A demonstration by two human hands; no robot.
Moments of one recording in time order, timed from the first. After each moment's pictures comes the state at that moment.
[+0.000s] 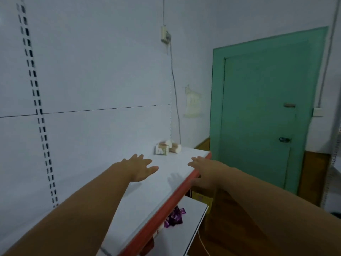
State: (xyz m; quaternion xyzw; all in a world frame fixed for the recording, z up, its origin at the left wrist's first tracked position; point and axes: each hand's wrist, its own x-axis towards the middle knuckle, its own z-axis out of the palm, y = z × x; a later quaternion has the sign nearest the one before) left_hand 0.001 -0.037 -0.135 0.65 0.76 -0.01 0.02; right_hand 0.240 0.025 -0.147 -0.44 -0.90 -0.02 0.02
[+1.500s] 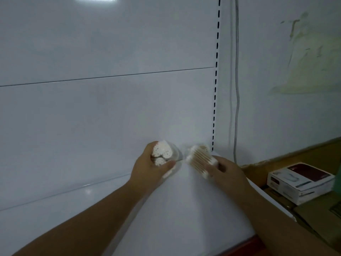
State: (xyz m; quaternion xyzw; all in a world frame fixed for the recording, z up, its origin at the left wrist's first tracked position) left_hand -0.004 0.322 -0.228 0.32 0.77 0.56 -0.02; right_hand 0.134 0.505 -0.258 -0.16 -0.83 0.44 0.31
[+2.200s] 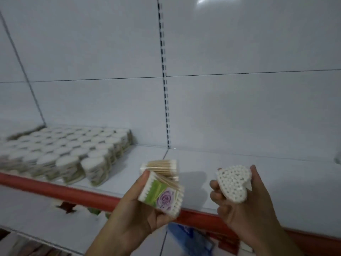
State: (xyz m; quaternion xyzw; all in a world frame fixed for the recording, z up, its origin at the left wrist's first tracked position) left_hand 0.148 -0.103 -0.210 -0.02 0.43 0.88 0.21; right_hand 0.140 0.122 -0.228 0.02 -0.28 0.95 -0.15
